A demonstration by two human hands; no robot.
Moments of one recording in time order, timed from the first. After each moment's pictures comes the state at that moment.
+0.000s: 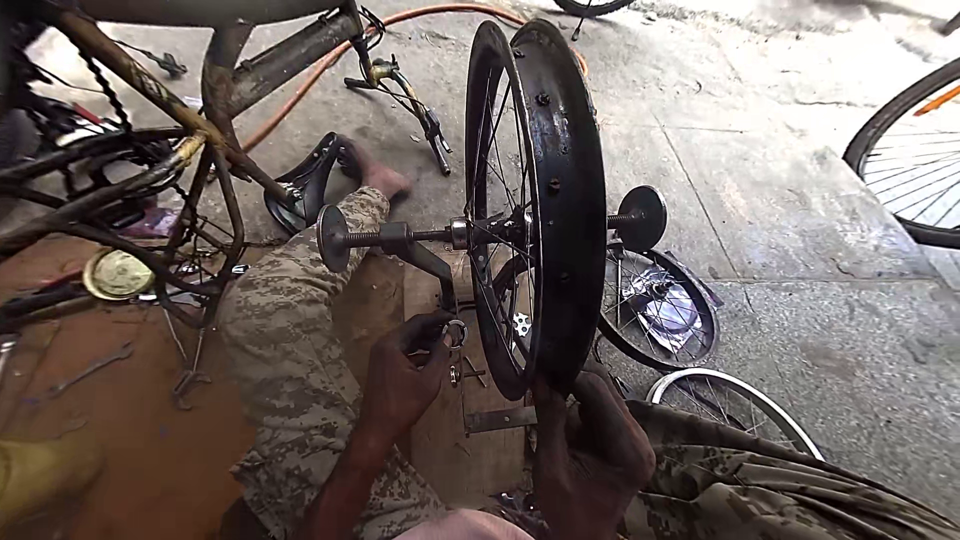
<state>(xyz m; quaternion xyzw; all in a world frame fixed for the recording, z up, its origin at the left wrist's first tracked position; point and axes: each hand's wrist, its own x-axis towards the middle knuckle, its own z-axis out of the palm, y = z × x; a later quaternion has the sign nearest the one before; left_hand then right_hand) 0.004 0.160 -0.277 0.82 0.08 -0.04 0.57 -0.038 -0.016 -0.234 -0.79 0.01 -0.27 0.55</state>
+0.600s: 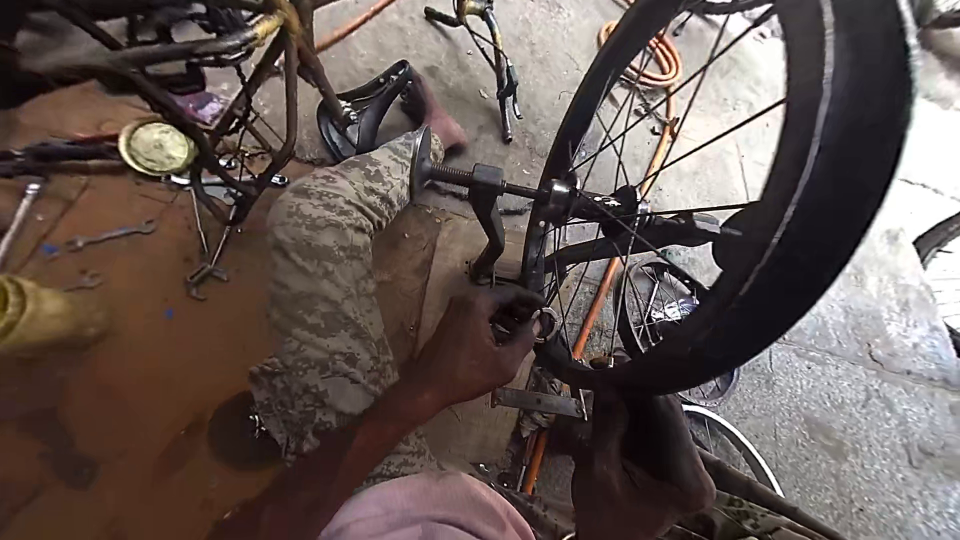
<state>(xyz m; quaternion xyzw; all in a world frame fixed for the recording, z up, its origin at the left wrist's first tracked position) 0.003 0.142 -0.251 0.77 0.01 -0.10 0.63 -0.048 -0.028 -0.246 -0.82 -0.03 -0.26 0.51</state>
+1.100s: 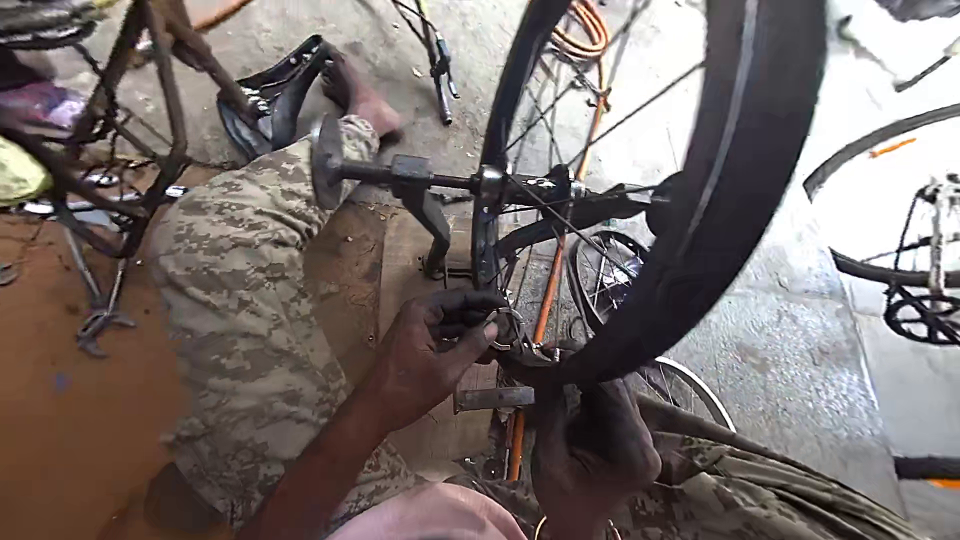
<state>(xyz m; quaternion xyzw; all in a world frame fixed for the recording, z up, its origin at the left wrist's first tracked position) 0.008 0.146 -0.245 0.64 0.02 -0.18 0.74 -0.048 -0.023 -0.249 -0.83 -0.01 -0.27 0.49</state>
